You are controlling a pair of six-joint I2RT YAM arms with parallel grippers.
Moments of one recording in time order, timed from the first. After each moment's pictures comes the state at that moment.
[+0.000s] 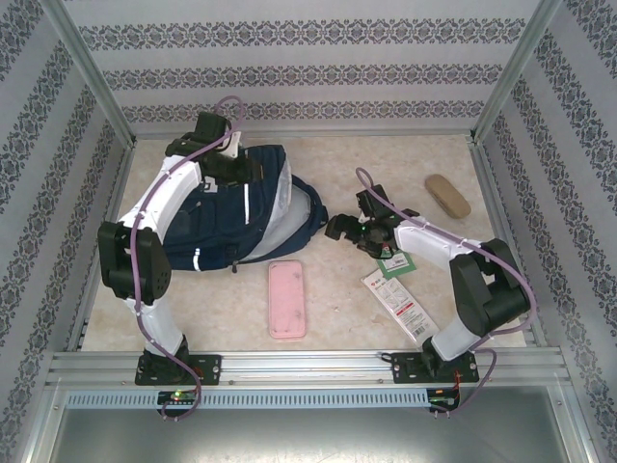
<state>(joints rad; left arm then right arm) -0.17 1.82 1.68 -0.85 0.37 -0.32 0.42 1.59 0.94 -0.39 -0.23 0.75</state>
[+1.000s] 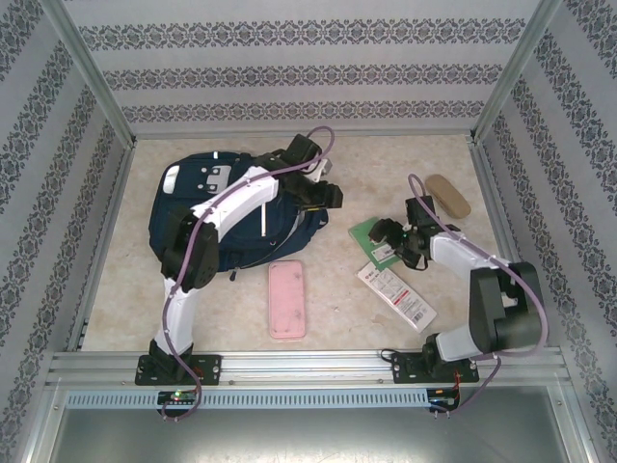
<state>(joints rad) -0.56 2.12 1.88 -0.78 0.43 -0.48 0.12 1.48 0.75 -0.34 -0.26 0.73</state>
